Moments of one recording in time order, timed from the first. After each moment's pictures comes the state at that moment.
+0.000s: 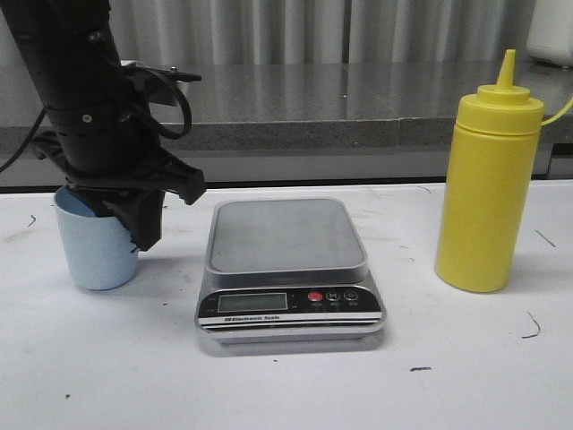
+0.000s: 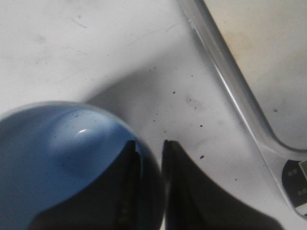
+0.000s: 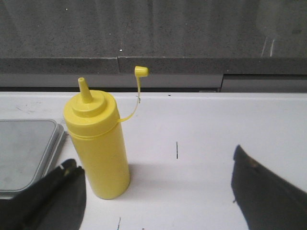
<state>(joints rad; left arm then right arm) -0.49 1.83 -1.26 0.09 0.78 -0.08 0.03 0.50 -0.46 0.12 0.34 -0.03</state>
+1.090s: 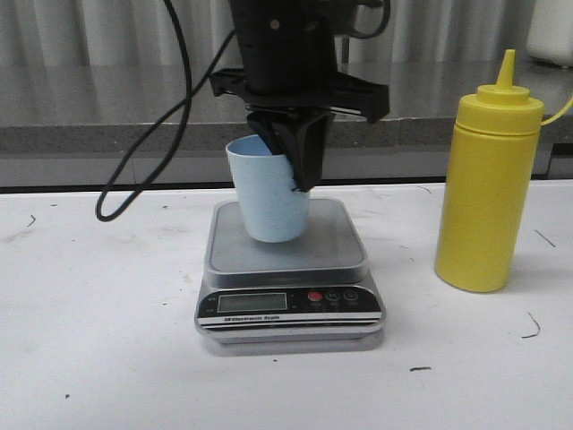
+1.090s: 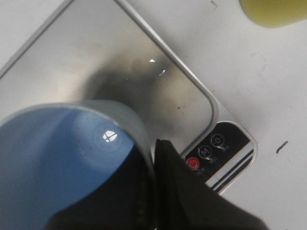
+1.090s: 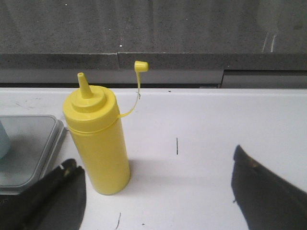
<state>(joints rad) -0.73 2.10 -1.92 -0.02 1.19 0.01 0.03 0.50 -0.46 0.12 0.35 -0.03</state>
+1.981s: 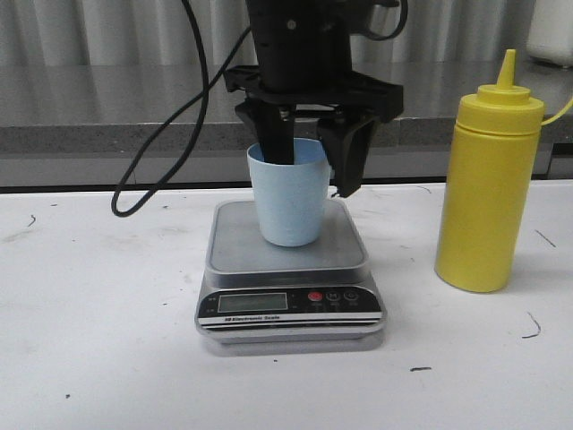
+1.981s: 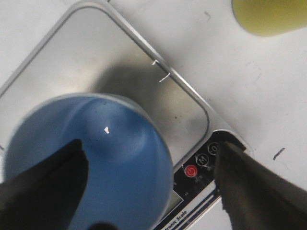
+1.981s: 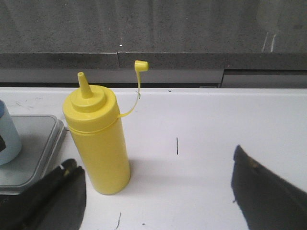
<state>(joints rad) -0.74 2.12 -2.00 0.00 1.23 0.01 0.03 0.50 -0.46 0.12 0.35 -0.03</state>
